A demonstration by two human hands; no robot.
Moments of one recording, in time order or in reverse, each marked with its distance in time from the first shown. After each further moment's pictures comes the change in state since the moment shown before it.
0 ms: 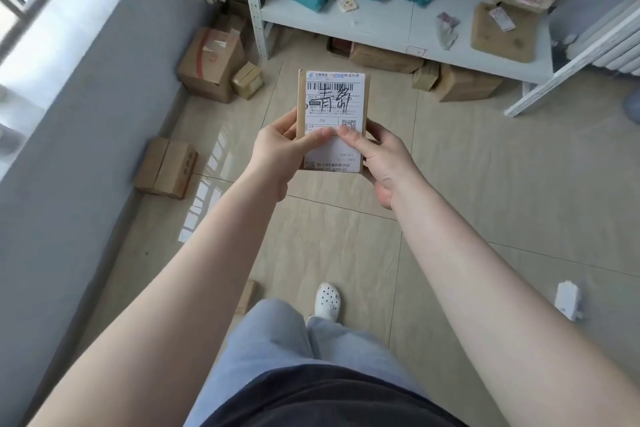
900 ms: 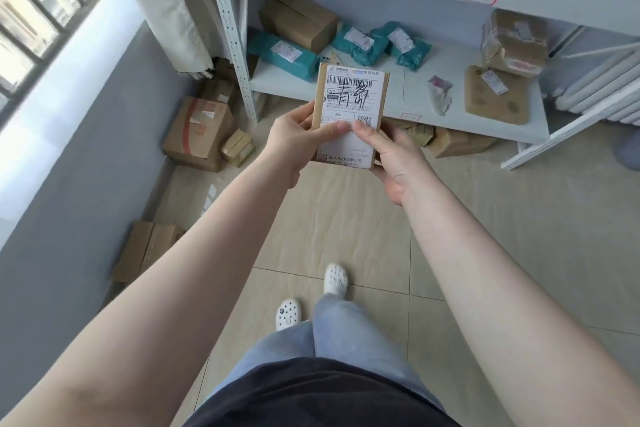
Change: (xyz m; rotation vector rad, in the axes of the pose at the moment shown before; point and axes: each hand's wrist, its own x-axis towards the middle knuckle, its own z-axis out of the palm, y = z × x) left_hand 0.262 0.161 0.013 0.021 -0.093 0.020; right_hand 0.246 -0.157 0.008 0.103 0.051 -0.069
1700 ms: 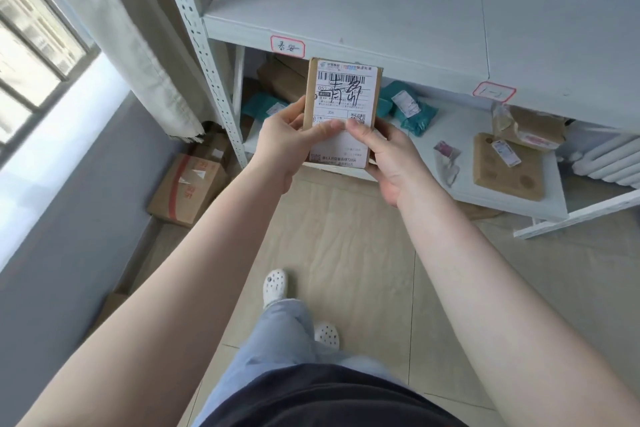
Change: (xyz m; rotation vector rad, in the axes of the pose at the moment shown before) left_hand 0.226 0.123 0.025 0.022 0.083 0.139; right_hand 0.242 -0.136 -0.007 -0.062 -0.076 -0.077
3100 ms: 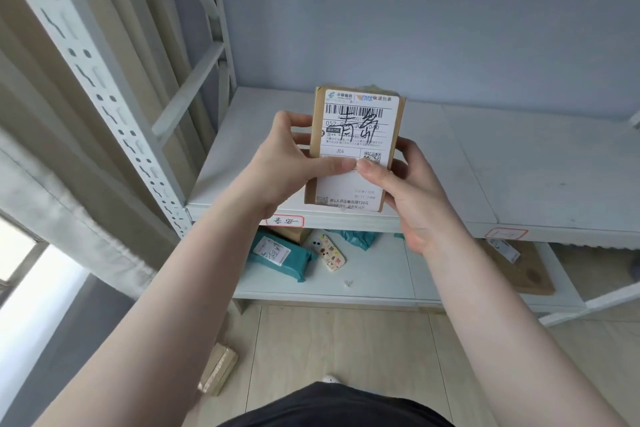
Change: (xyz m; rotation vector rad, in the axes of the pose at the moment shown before) left_hand 0.244 0.184 -0.041 0.262 -0.238 0.223; right_hand 0.181 -0.171 0.049 0.039 0.170 -0.309
